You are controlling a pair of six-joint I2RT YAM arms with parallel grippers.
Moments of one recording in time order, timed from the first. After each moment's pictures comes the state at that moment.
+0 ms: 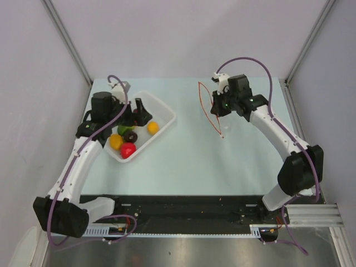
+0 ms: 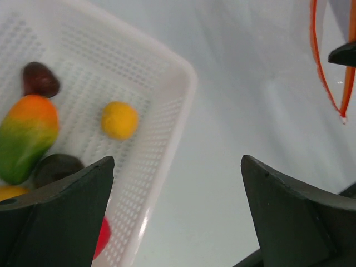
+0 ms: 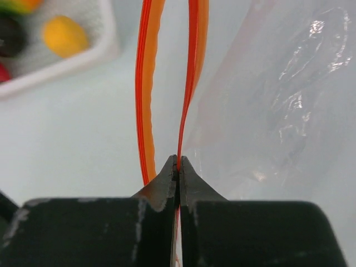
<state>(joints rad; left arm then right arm) -0.13 1.13 1.12 -0.51 0.35 -0.19 0.38 1.62 1.47 -0.57 -0.23 -0.01</state>
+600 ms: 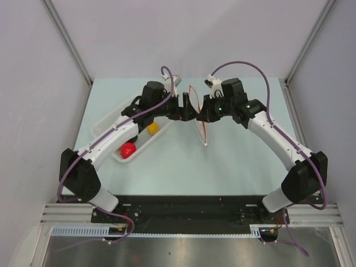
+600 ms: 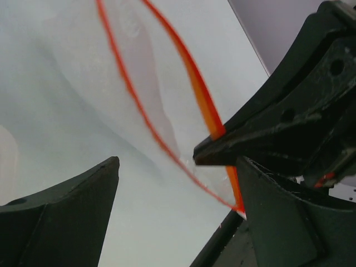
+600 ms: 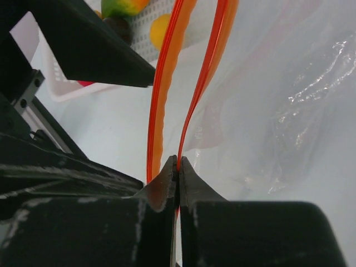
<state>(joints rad) -0.57 1.53 1.35 -0.28 0.39 -0.44 0.48 1.51 1.42 -0.54 -0.42 0.24</state>
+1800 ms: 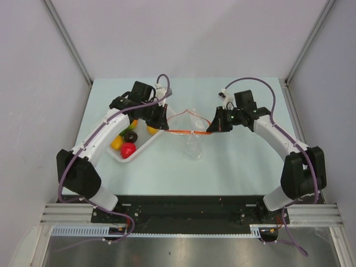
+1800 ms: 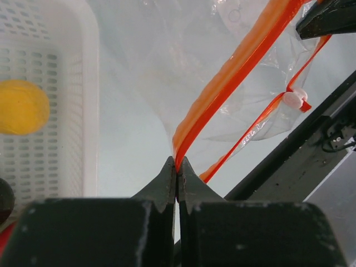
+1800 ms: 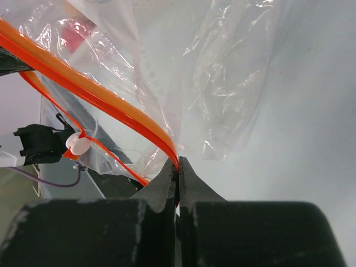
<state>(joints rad) -0.42 1.53 1.45 -0.83 0.42 -0.06 0.30 1.51 1.19 -0.50 -0.67 0.30</state>
